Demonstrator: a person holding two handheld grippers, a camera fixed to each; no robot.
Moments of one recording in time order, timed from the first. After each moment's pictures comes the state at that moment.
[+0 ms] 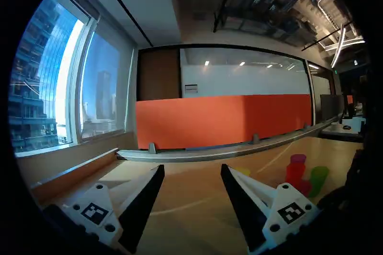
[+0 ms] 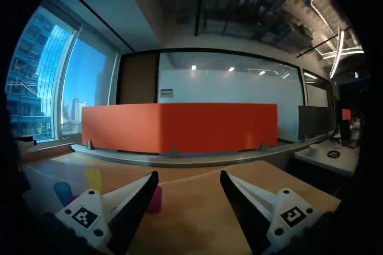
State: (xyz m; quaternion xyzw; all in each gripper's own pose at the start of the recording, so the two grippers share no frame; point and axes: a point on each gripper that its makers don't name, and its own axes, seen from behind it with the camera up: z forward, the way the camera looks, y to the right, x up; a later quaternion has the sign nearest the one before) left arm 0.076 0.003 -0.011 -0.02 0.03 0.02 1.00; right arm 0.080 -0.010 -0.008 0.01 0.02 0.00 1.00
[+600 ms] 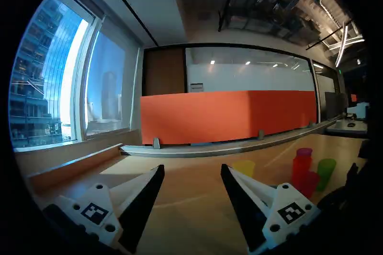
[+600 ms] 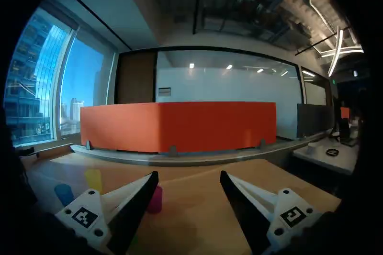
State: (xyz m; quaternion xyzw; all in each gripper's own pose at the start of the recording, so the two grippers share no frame) left arm 0.042 0.003 -0.007 0.00 0.03 0.02 1.00; right arm 0.081 -0.010 -0.010 0.00 0.01 0.01 1.00
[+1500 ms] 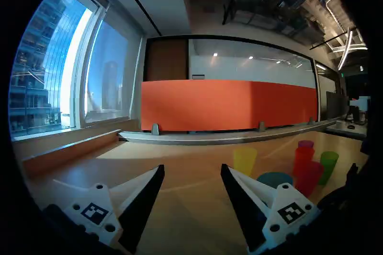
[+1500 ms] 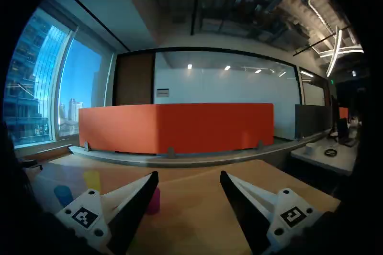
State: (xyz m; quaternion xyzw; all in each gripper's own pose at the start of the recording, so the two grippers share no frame) left arm 0.002 -0.001 -0.001 0.00 0.00 0.00 1.00; right arm 0.088 -0.004 -0.013 0.00 0.01 0.01 1.00
